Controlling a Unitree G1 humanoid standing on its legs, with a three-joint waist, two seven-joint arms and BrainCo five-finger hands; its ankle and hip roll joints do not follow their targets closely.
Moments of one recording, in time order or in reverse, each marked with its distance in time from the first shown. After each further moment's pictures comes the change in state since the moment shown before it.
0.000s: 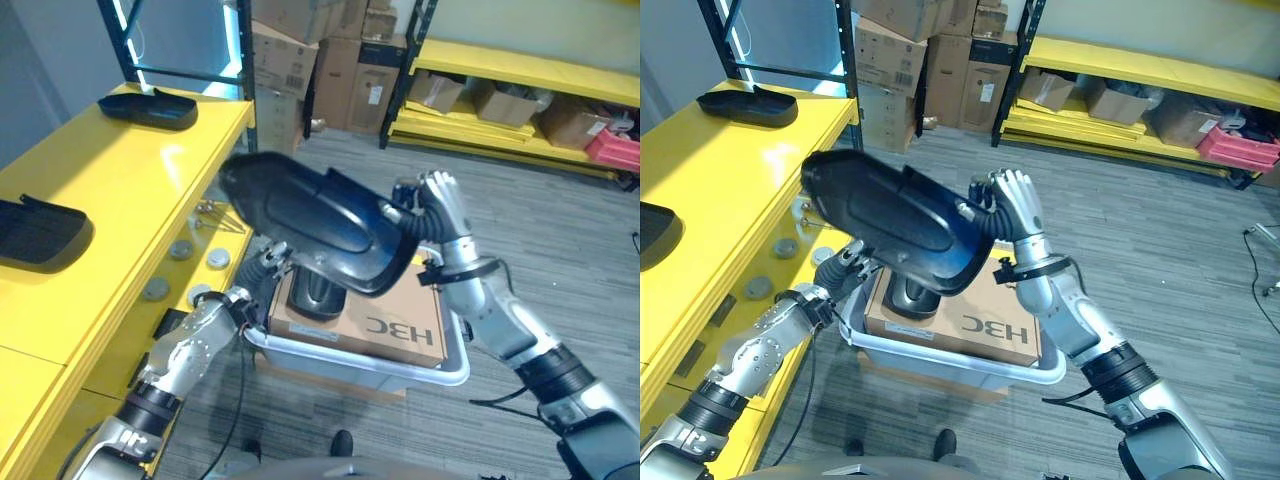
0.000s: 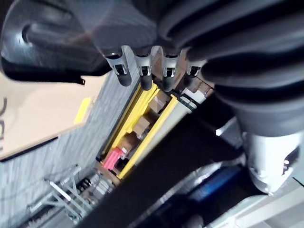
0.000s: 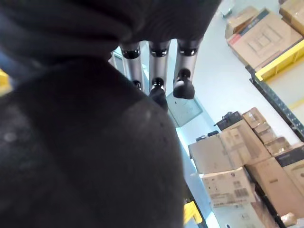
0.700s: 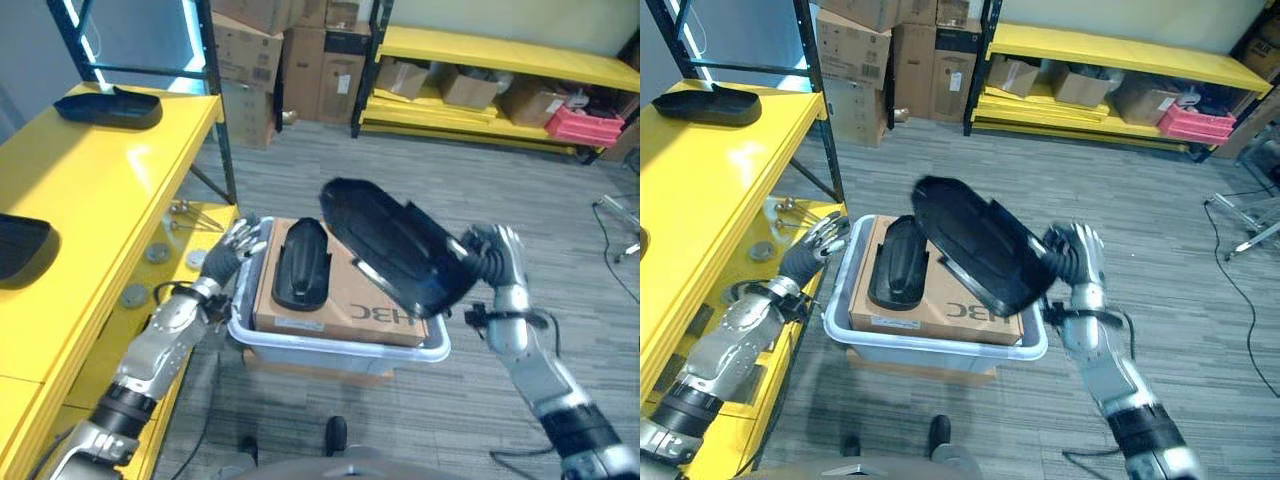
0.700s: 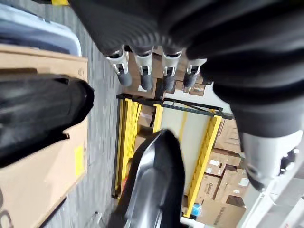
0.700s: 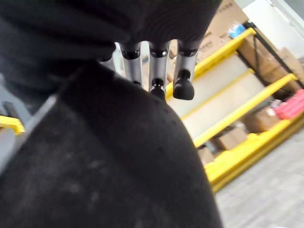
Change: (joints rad) left arm 0.004 0.109 0.032 -0.010 0.382 -0.138 0.058; right arm 0.203 -0.021 -0.264 0.051 0.086 0.072 -0.006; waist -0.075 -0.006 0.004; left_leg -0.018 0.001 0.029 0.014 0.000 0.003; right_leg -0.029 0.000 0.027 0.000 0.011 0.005
